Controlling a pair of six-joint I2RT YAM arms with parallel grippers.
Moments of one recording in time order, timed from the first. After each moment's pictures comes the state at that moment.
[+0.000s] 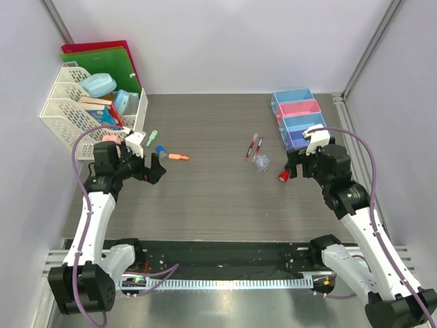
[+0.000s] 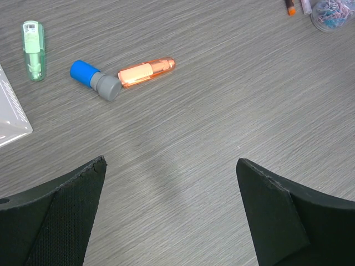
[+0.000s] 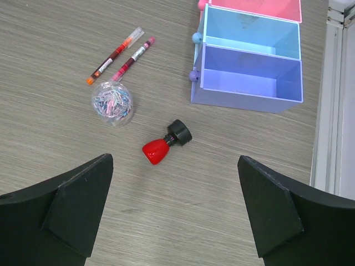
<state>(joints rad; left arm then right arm) 0.08 0.96 0.78 -0.44 0.57 0.23 0.26 0.77 0.80 -0.46 0.09 -0.12</state>
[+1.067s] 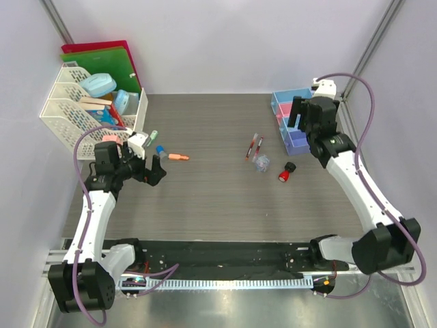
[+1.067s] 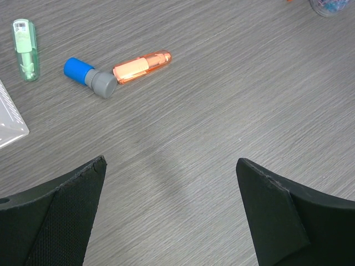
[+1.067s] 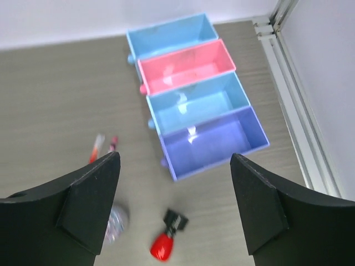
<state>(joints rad) 0.08 0.98 0.78 -0.46 0.59 0.29 0.24 1.23 1.17 -0.33 0.39 0.11</state>
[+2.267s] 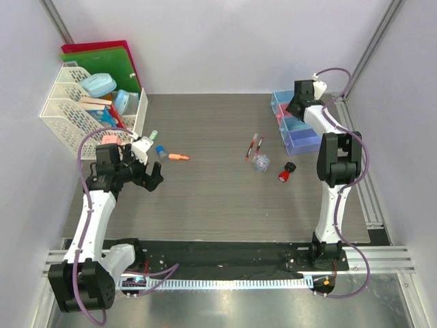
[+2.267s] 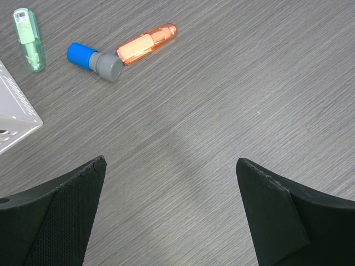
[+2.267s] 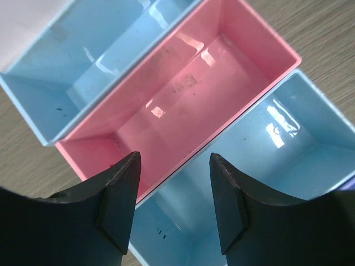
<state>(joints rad) 0.08 0.98 0.78 -0.55 0.56 0.46 0.06 2.16 1.77 -0.33 0.38 0.54</state>
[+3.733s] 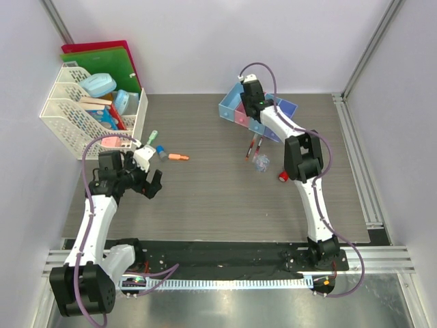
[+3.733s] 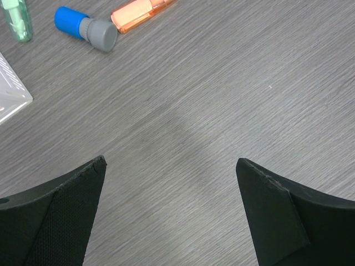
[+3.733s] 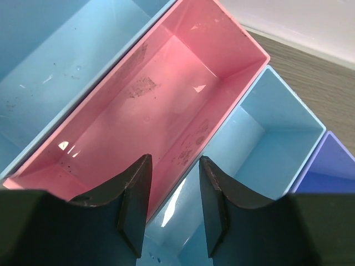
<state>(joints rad) 0.08 0.95 0.71 -0.58 0.51 0.52 0.35 2.46 2.15 -0.34 0.37 -0.10</state>
